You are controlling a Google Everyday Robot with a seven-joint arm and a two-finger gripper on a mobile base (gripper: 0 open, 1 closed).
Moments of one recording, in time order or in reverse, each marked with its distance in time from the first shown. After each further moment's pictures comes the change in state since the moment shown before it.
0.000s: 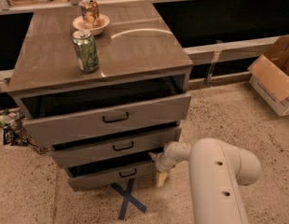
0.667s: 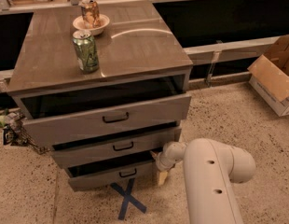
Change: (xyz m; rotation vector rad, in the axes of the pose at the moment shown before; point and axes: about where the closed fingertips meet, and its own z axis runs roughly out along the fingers) arm 0.016 -0.010 0.010 0.017 0.049 0.017
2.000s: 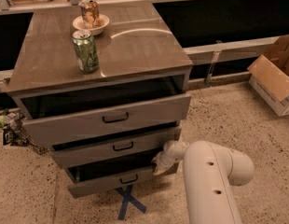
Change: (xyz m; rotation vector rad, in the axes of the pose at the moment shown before) arm 0.003 -0.005 0.006 -0.006 -0.018 -0.005
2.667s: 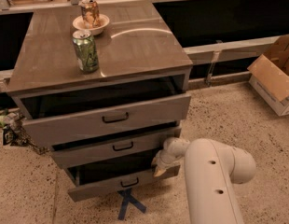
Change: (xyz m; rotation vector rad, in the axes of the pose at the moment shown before) arm -0.013 0.003 -0.016 -0.050 -0.024 -0.005
